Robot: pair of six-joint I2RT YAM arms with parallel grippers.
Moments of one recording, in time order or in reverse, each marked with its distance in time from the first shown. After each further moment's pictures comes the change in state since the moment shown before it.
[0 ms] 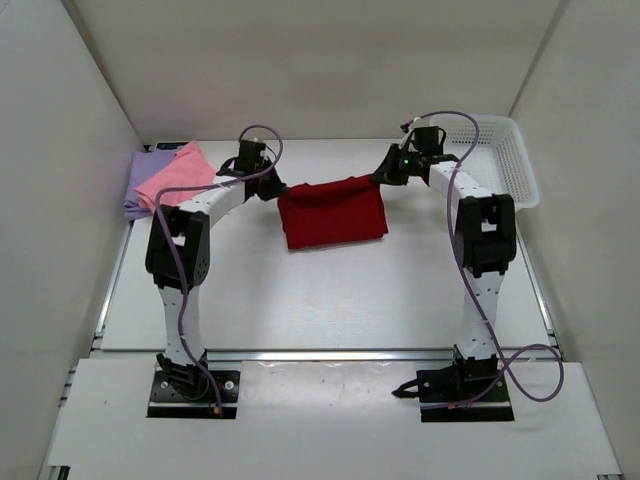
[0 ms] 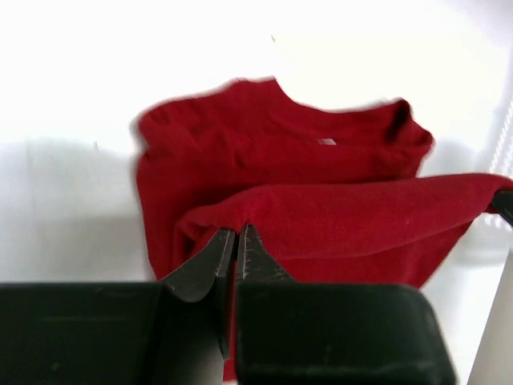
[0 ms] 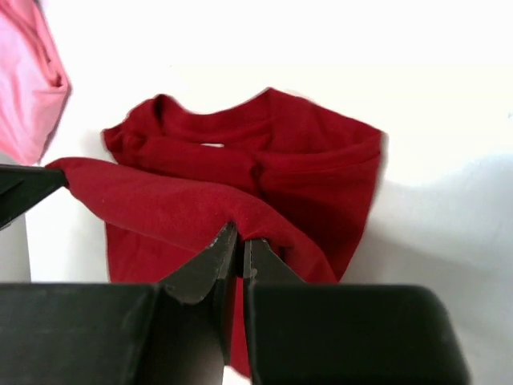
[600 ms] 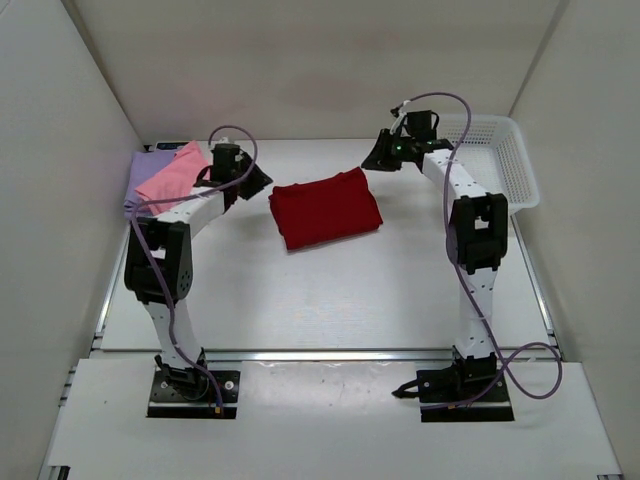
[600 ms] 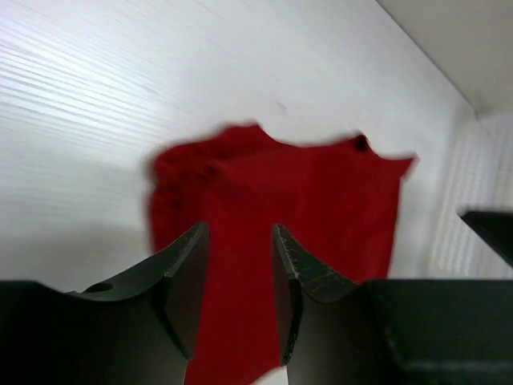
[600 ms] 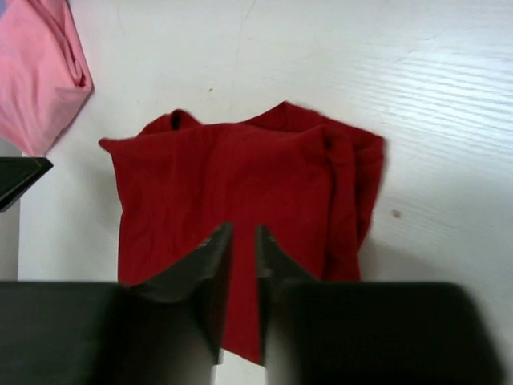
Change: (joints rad) left arm 0.117 -0.097 -0.172 0.201 -0.010 -0.088; right arm 0.027 0.124 0.282 -0.118 -0.012 -0.061
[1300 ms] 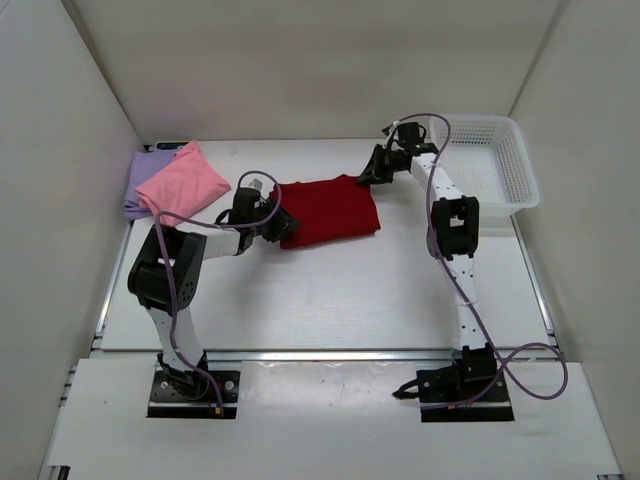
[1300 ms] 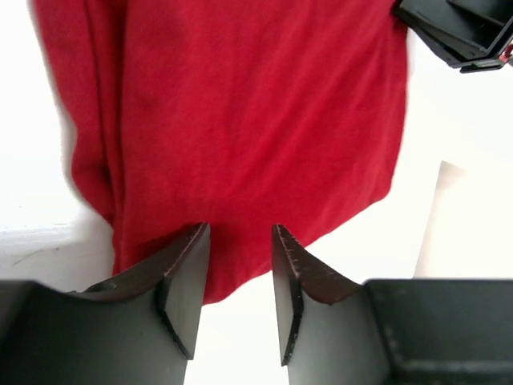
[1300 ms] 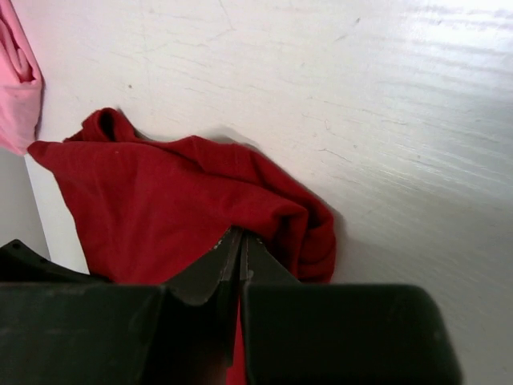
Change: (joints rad) left arm -0.153 -0.061 -0.428 0.365 0.193 -0.129; right arm -0.011 0.456 0.508 -0.275 -0.130 0.029
